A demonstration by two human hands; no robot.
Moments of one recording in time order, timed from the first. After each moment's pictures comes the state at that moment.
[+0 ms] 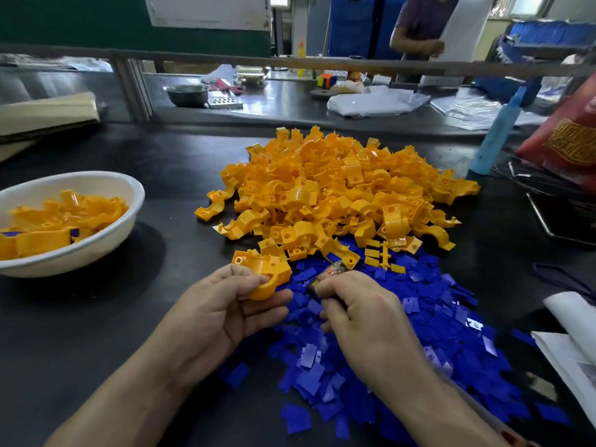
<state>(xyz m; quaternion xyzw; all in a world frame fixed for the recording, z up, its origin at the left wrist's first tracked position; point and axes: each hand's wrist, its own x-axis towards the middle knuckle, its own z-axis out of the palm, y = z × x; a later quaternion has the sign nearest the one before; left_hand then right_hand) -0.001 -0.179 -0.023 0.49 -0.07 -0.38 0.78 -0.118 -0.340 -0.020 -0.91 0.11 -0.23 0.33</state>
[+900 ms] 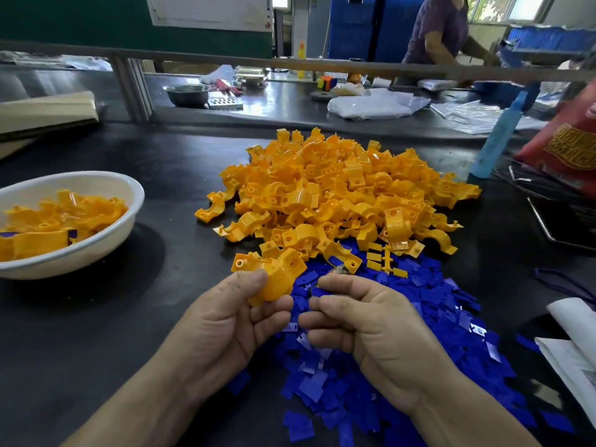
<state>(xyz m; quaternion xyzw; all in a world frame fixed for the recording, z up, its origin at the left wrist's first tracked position) -0.018 -0.186 -0.013 0.44 -0.02 -0.38 0.81 -0.119 -0.343 -0.011 -0.51 0.16 -0.06 0.84</state>
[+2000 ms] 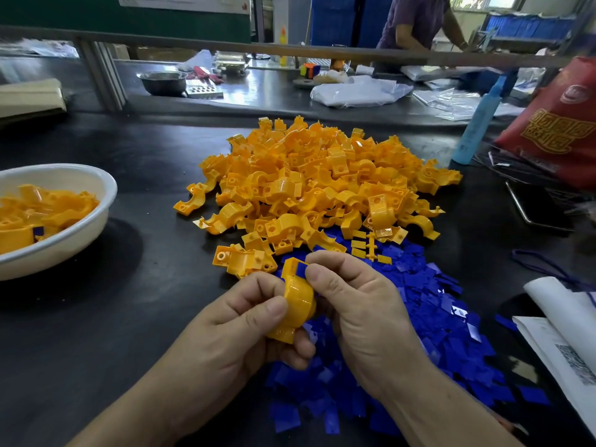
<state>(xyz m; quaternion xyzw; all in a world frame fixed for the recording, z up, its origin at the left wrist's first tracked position) -0.037 -0.183 -0.022 0.46 -0.27 -0.43 0.73 -0.120 -0.336 -0.014 -0.59 0.12 -0.18 0.78</state>
